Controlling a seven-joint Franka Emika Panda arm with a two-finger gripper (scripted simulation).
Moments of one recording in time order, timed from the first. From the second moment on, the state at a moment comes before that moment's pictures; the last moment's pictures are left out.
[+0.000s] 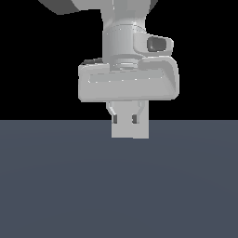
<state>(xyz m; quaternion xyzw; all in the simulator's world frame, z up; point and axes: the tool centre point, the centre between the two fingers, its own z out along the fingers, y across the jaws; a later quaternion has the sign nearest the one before) -0.046 -0.014 0.100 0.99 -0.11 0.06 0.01</state>
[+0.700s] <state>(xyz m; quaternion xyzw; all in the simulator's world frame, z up) -0.007 -0.023 0.100 0.99 -0.11 0.06 0.01</state>
